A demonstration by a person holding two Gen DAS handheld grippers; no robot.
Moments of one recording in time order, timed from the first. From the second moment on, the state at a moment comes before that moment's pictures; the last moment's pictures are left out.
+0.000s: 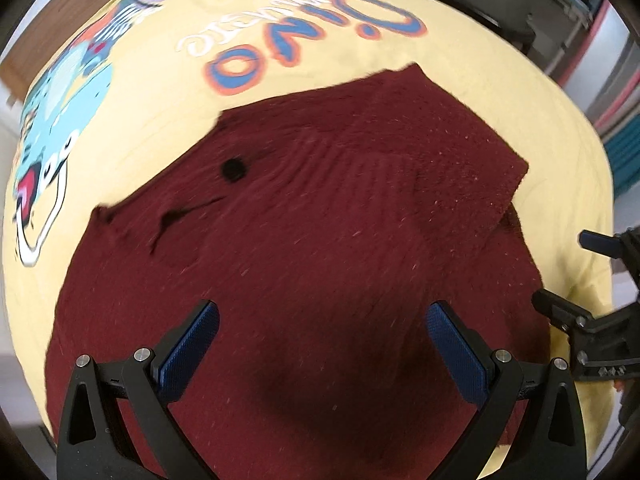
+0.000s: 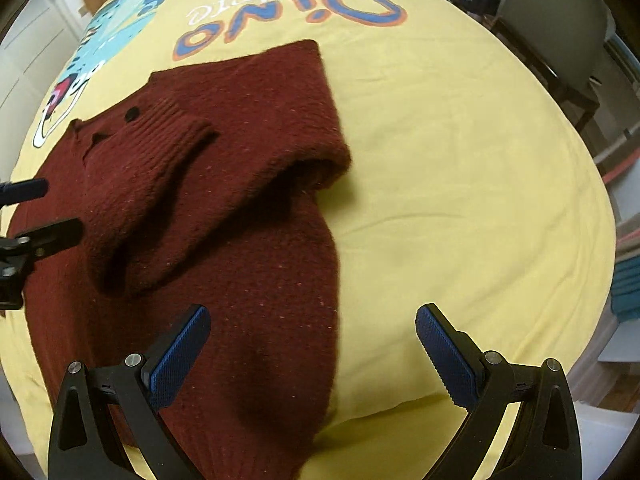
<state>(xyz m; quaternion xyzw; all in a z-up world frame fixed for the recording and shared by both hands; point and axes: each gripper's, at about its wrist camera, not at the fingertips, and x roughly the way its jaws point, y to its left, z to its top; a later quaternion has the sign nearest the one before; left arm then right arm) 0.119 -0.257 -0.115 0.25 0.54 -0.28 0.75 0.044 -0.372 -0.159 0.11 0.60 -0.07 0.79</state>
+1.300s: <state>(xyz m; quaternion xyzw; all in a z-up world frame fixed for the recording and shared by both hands) 0.159 -0.098 -0.184 0.02 0.62 -0.17 0.77 0.048 -0.354 -0.170 0.12 0.61 -0.03 0.78</state>
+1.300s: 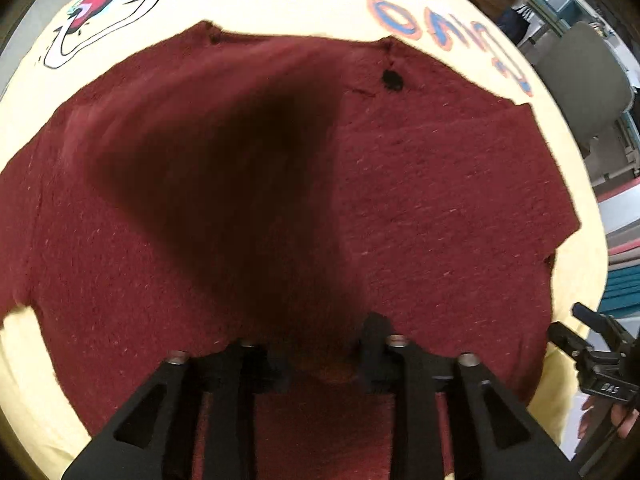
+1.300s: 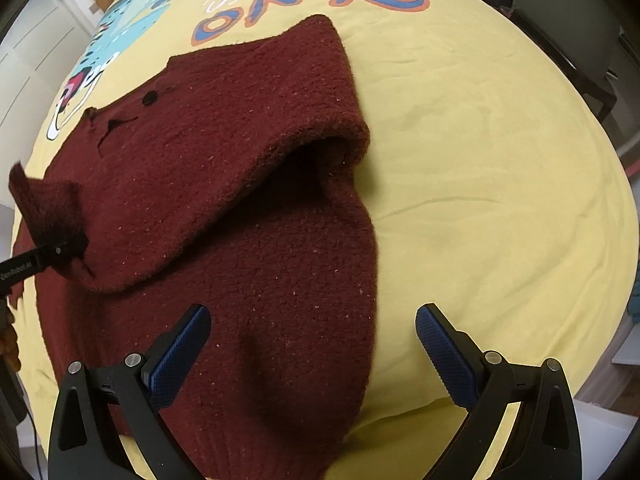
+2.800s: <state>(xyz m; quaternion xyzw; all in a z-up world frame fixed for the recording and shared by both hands) 0.229 -0.006 -0.171 -0.08 0.64 -0.14 0.75 0.046 -0.355 -0.165 0.13 0.61 -0.03 0.78</state>
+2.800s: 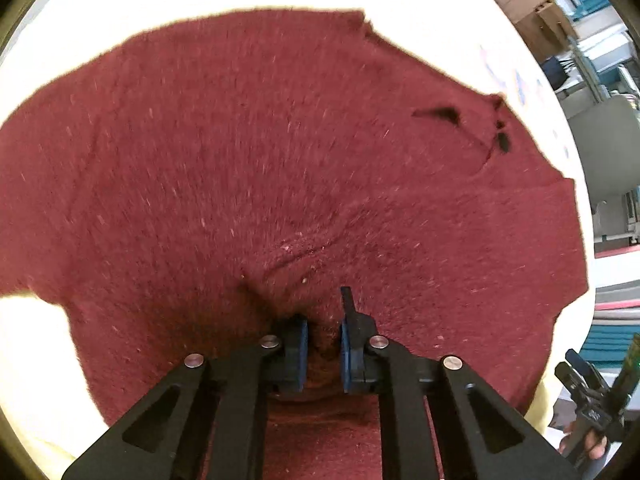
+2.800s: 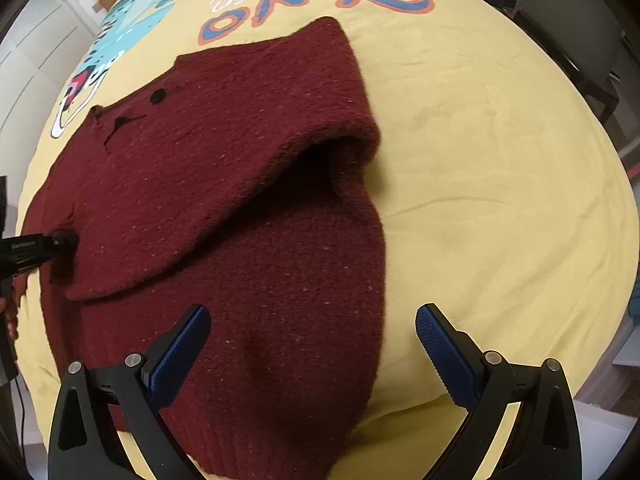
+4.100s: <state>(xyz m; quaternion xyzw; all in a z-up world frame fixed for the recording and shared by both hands) 0.221 0.077 -0.142 -0.03 0.60 -0.09 0.80 0.171 -0.390 -0.183 0.20 0.57 -0.05 0.80</state>
